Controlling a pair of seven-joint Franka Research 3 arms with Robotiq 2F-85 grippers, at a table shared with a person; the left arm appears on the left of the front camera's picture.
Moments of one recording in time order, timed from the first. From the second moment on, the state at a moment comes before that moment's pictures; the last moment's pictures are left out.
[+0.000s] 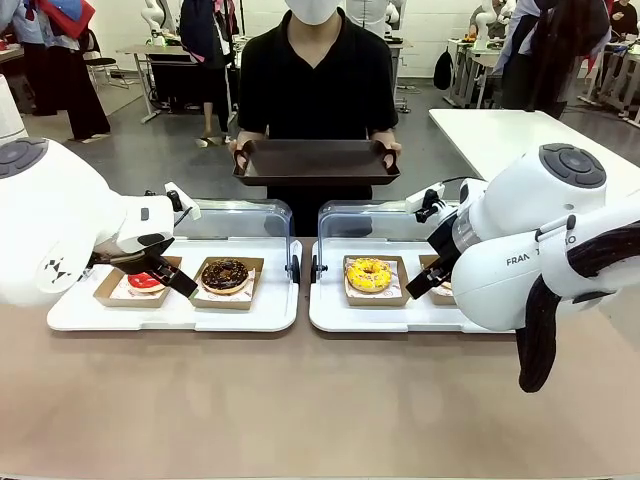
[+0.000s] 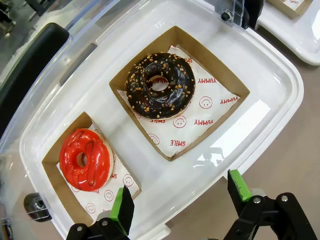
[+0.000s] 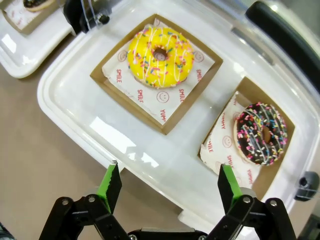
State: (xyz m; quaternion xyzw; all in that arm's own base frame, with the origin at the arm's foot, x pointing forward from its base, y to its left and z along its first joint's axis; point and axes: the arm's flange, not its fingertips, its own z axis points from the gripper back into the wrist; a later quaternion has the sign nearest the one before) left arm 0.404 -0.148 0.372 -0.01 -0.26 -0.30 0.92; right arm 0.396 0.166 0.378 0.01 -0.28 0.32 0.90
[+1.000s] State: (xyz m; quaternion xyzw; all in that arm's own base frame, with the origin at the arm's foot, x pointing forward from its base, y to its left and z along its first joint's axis) left arm 0.360 -0.106 0.578 0.00 -0.30 -0.31 0.90; right arm 0.321 0.177 0.588 -0.03 -0.28 0.34 0.90
